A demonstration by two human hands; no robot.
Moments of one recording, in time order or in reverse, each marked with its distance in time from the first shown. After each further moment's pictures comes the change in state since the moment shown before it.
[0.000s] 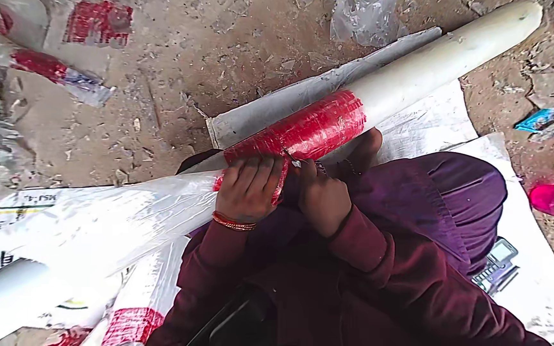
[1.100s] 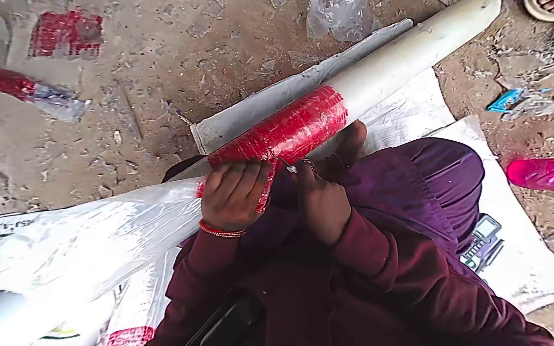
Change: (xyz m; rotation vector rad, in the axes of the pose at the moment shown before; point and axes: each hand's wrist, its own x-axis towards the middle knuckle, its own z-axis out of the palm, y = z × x) left_hand -0.002 0.000 -0.002 -0.067 0.050 0.010; right_hand -0.019 0.010 -0.004 0.018 0.063 -0.020
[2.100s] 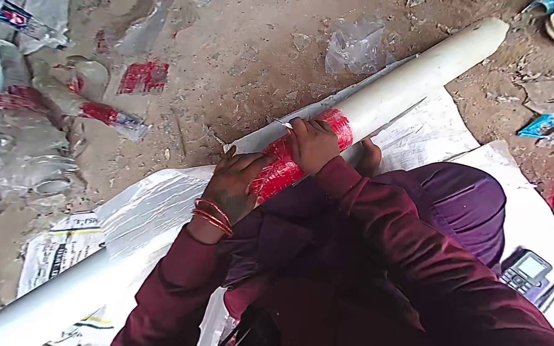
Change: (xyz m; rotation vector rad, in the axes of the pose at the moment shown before) left_hand 0.049 -0.051 -0.035 -0.400 -0.586 -0.199; right_hand 0.126 0.027 0.030 0.034 0.291 -0.308
